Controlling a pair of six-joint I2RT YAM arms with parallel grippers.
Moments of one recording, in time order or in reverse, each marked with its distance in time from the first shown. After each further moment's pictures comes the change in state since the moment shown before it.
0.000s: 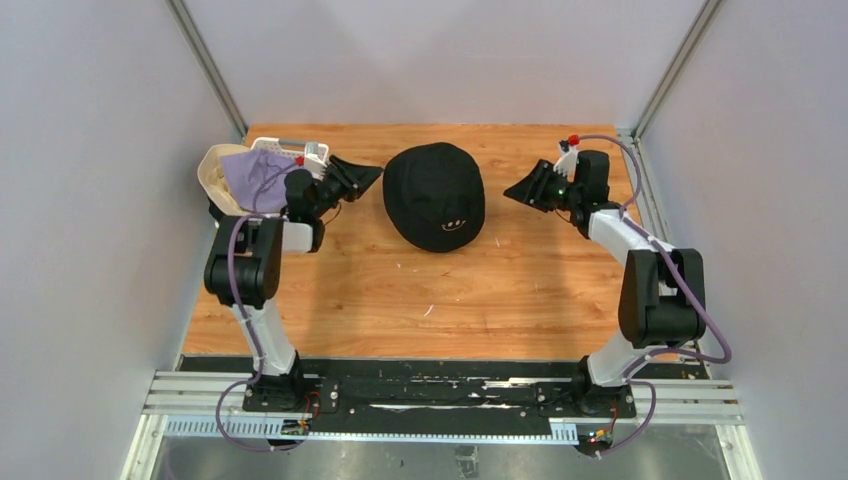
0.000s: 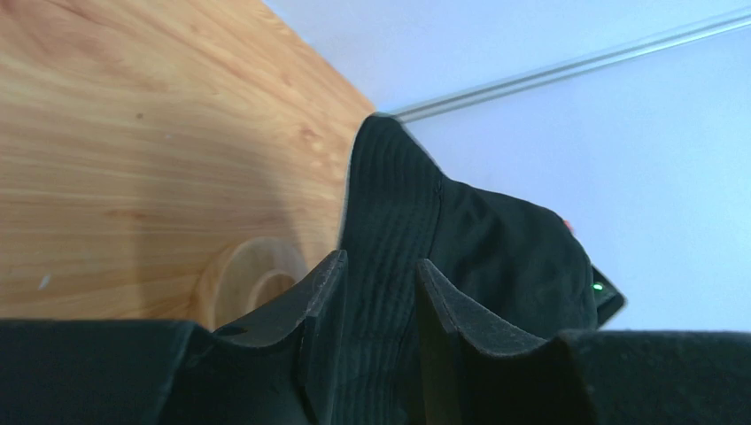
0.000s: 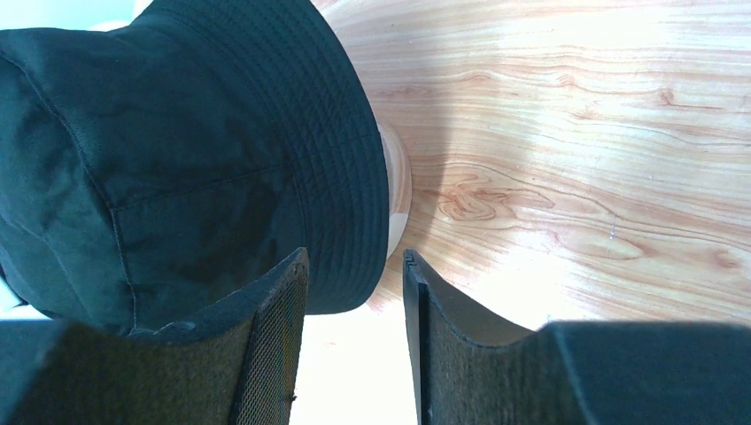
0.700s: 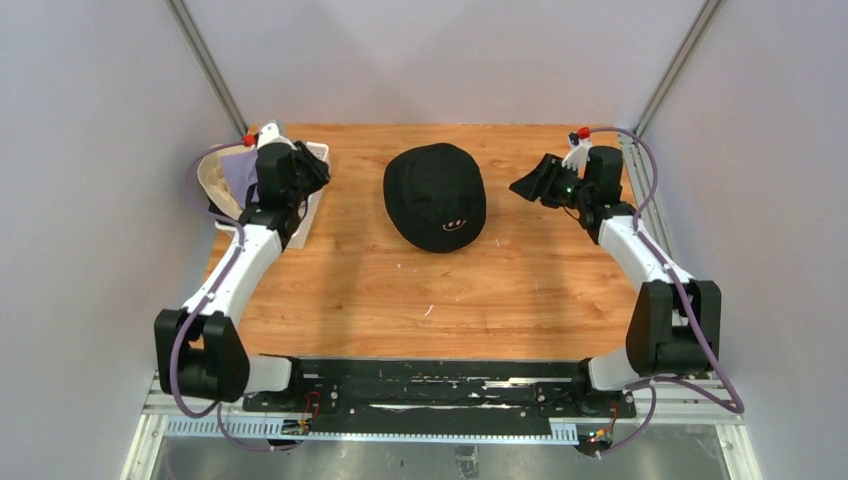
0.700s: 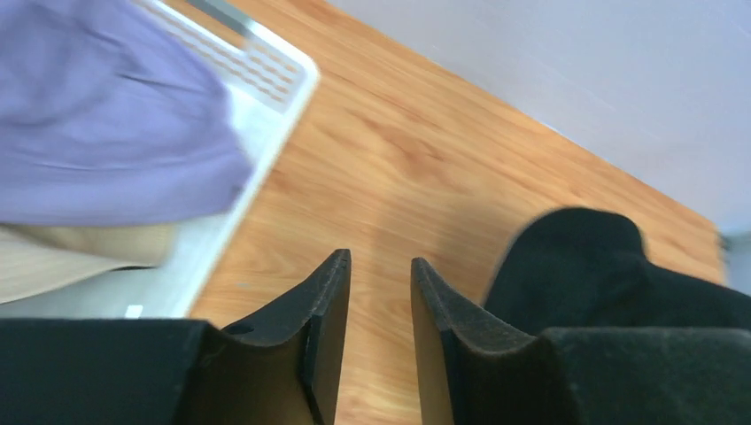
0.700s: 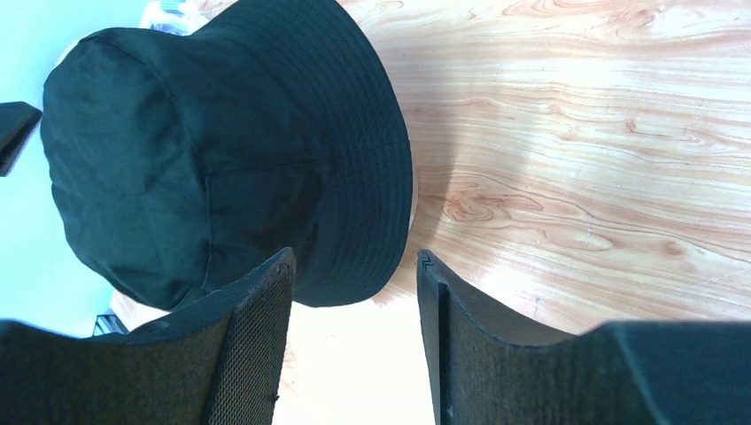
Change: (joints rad) left arm -0.022 -0.581 0.139 -1.097 -0.644 0.686; right arm 0.003 -0.157 0.000 -0.096 0.052 -0.065
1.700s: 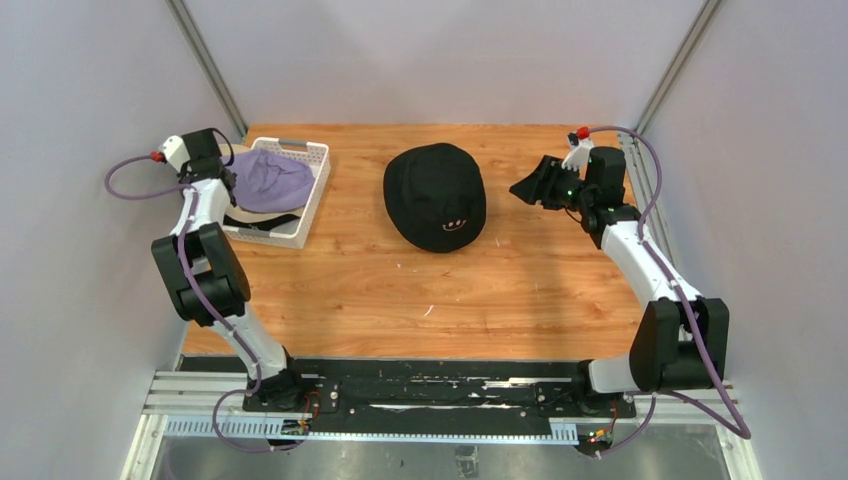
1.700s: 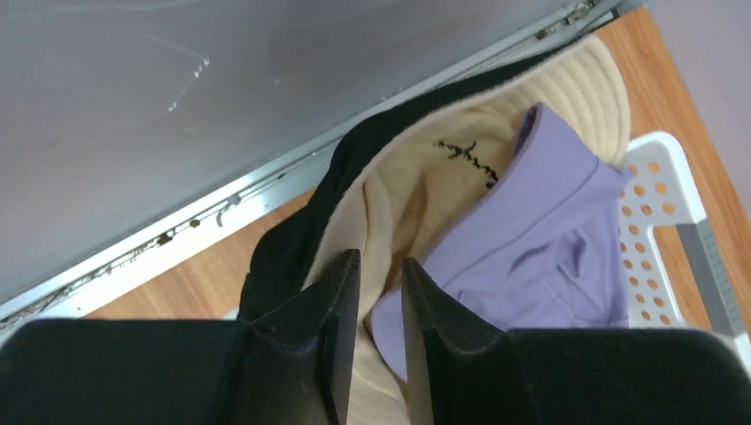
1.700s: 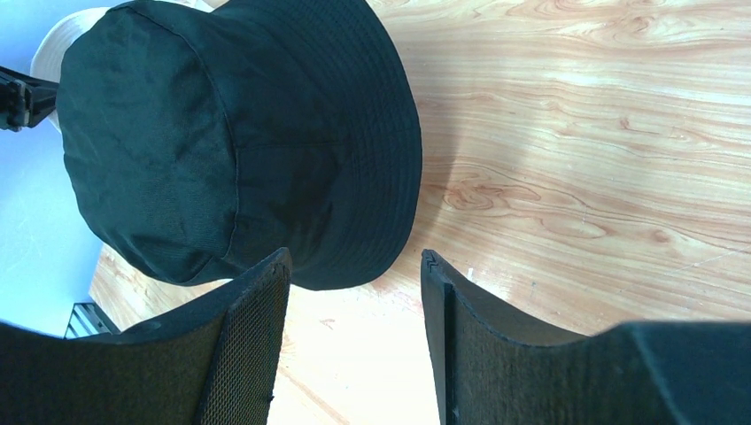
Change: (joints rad) left arm 0.453 0.430 0.380 -0.286 -0.340 -0.021; right arm 0.022 -0.093 0.000 -0.092 0.039 -0.066
